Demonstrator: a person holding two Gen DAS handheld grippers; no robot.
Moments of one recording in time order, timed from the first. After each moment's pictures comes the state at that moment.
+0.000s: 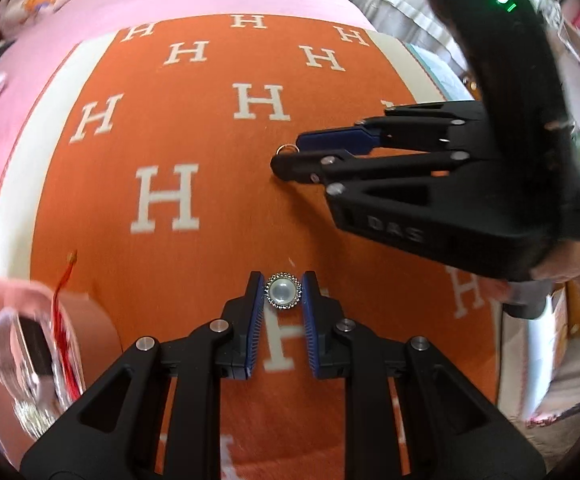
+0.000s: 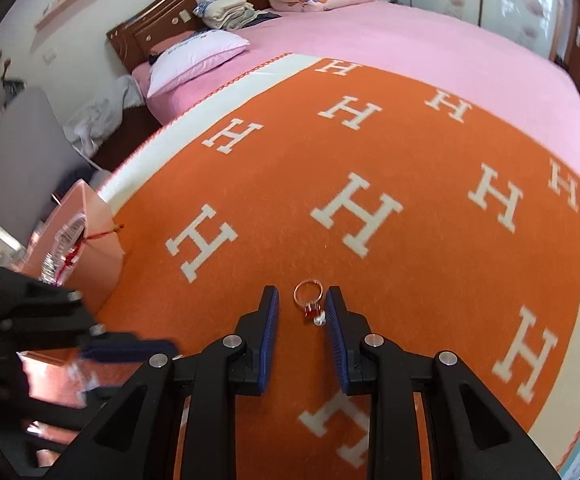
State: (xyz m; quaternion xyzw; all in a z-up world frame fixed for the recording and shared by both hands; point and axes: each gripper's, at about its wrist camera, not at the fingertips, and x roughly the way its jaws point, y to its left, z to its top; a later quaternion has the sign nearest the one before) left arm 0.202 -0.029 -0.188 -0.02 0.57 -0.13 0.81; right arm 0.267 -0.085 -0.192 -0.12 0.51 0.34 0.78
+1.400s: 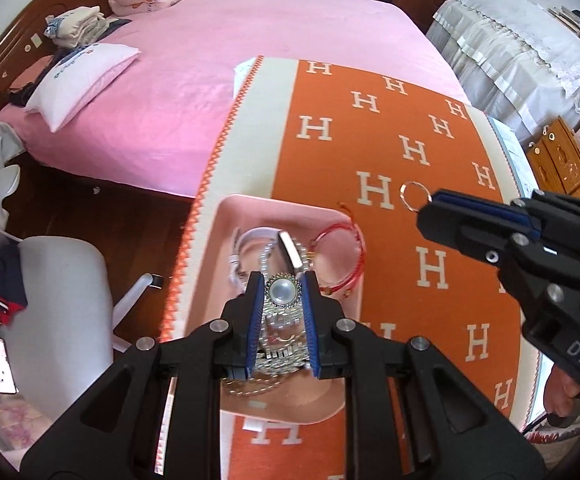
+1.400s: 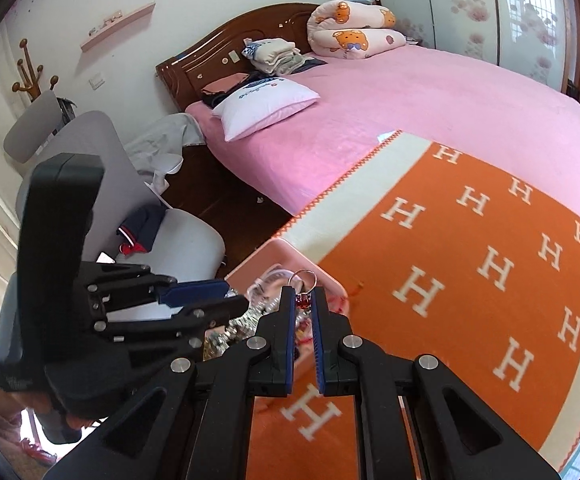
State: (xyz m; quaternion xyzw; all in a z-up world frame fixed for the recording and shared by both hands) left arm 0.106 0.136 -0.081 -0.04 0.54 0.03 0.84; right arm 0.120 0.032 -0.036 -0.06 0.46 0.39 0.80
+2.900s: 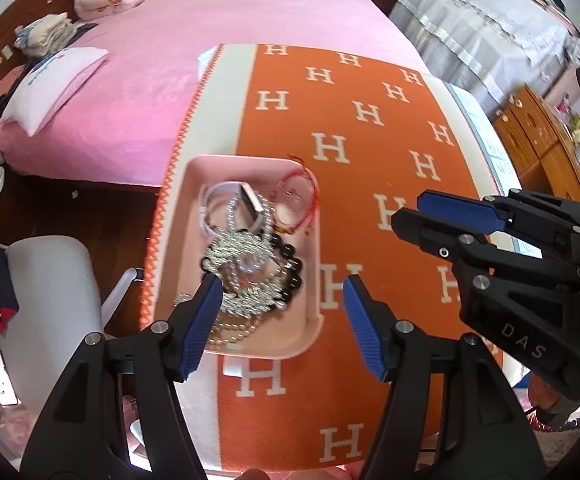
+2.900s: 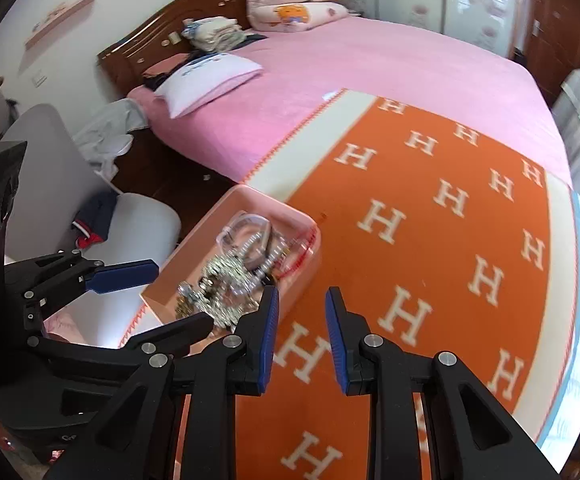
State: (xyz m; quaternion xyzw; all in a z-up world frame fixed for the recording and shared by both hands) left arm 0.052 0.108 -0.067 -0.02 0.55 -0.04 0.83; right arm 0.069 0.005 -0.046 -0.08 0.51 0.27 0.81
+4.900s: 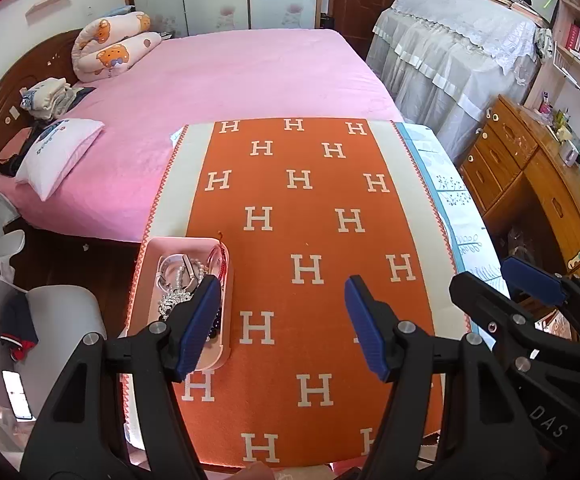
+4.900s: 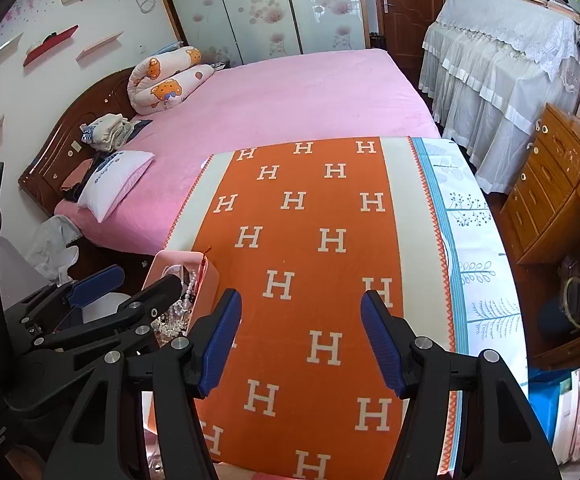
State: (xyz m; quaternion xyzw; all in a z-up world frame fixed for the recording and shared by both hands) left arm 0.023 -0.005 0.049 0.03 0.48 -0.04 0.88; right arm -0.015 -0.171 0.078 0.05 0.47 0.08 0.87
